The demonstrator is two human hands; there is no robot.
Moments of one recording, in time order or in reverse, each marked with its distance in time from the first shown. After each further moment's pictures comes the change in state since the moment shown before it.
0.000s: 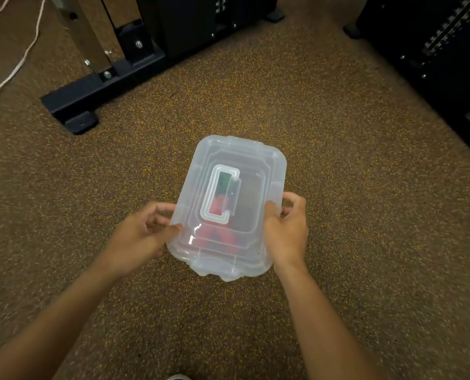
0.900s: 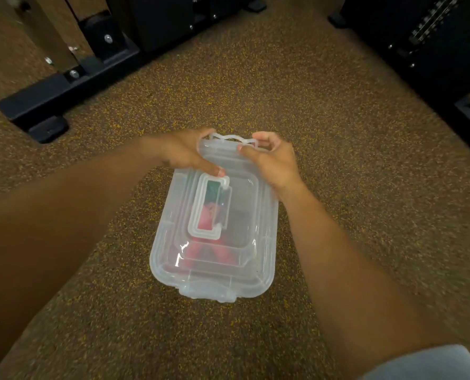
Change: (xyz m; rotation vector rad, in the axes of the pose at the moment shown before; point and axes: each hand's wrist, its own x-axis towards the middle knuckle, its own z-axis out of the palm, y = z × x) left_hand 0.183 0.120 0.021 0.653 -0.404 0.130; right_hand 0.133 -0.050 0.039 -0.031 -0.178 -0.133
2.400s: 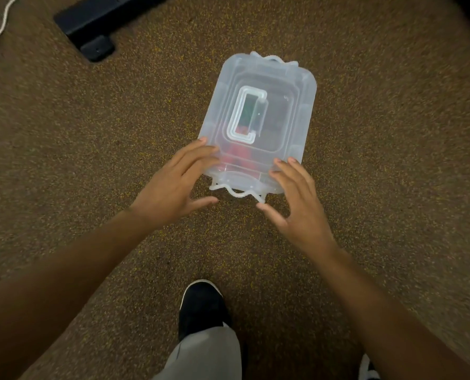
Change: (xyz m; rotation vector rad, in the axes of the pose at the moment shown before) left_hand -0.194 -0.094 0.177 0.352 0.549 0.430; right_hand -0.217 0.114 -0.039 -0.738 -0.174 -0.745
